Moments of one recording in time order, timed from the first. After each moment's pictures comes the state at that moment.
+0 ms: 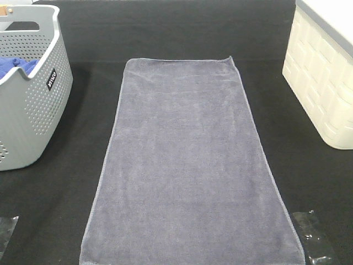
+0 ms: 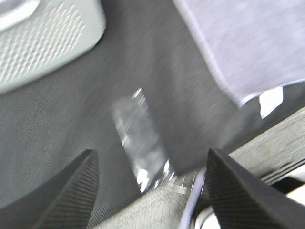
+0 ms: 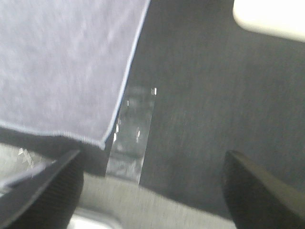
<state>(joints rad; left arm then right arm) -0.33 0.37 -0.52 -0.03 1.08 0.10 0.22 0.35 -0.51 0.07 1.07 -0.08</state>
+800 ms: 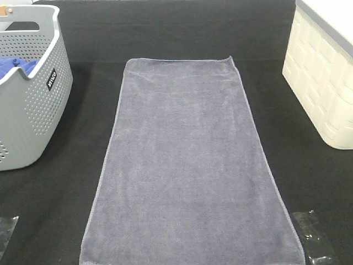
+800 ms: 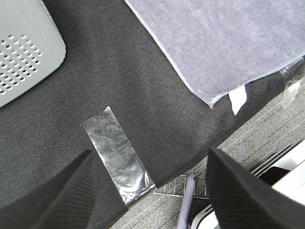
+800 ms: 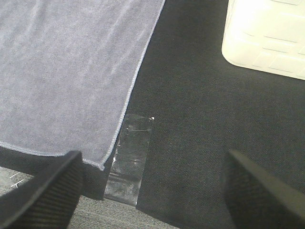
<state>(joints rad) -0.33 0.37 -0.51 -0.13 1.05 0.24 0.22 0.21 -0.51 0.07 1.07 -0.09</state>
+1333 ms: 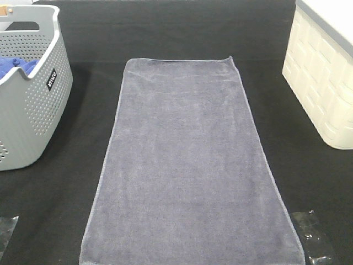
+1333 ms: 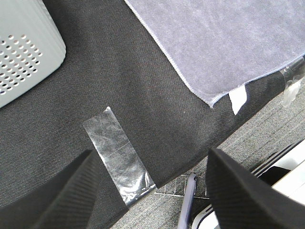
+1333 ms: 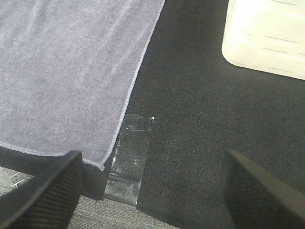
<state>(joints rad) -0.33 0.37 -0.51 -0.13 1.05 0.24 0.22 0.21 -0.51 0.07 1.07 -0.09</state>
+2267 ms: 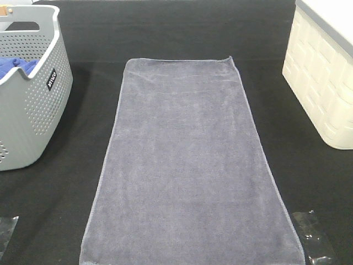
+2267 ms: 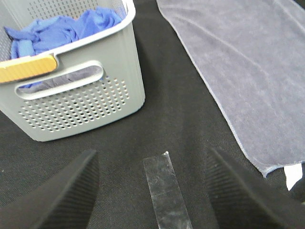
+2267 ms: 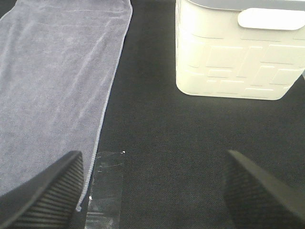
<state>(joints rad) -0.05 0.01 -0.51 -0.13 1.06 0.24 0.04 0.00 -0.51 0.07 1.07 -0.09</state>
